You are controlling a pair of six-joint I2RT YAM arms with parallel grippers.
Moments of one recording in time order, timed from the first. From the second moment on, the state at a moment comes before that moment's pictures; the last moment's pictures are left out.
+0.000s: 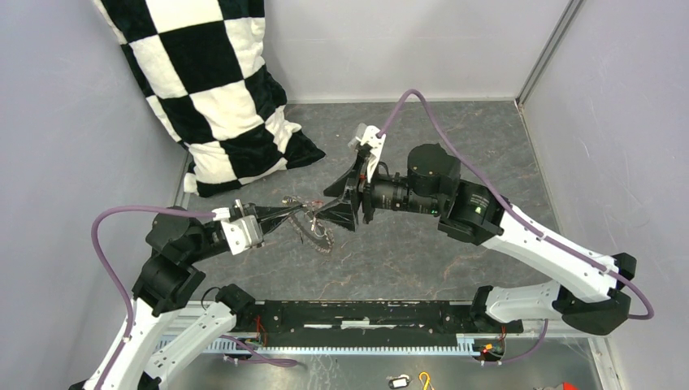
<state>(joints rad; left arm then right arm) -0.57 0.51 0.95 -0.35 0.63 0.44 1.08 1.22 1.44 -0.32 -0.27 0.23</state>
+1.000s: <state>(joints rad) -0.57 0.50 0.95 -0.36 0.67 0.45 1.06 1.26 1.42 -0.39 -0.28 0.18</state>
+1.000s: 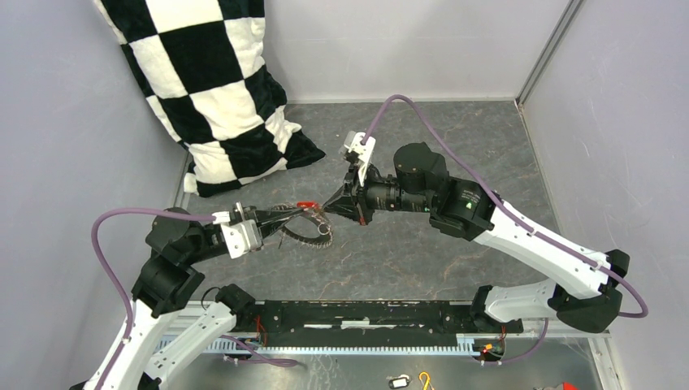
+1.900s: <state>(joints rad) -0.57 0.53 0.95 -0.34 0.82 0.36 1.03 1.08 1.39 -0.28 -0.42 -0.08</state>
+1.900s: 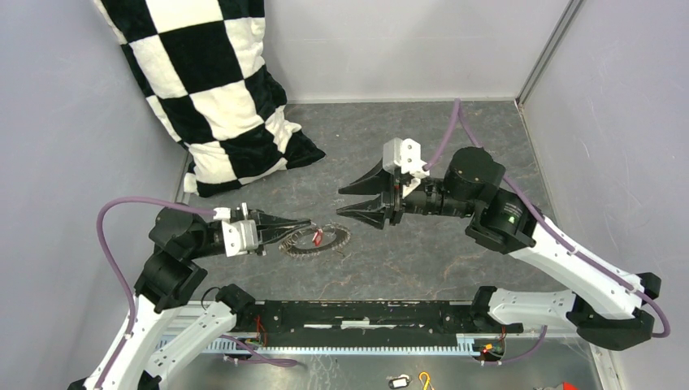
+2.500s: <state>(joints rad) -0.57 0.54 0.95 -0.24 0.76 0.18 1.14 1.18 1.34 -0.19 -0.44 -0.07</state>
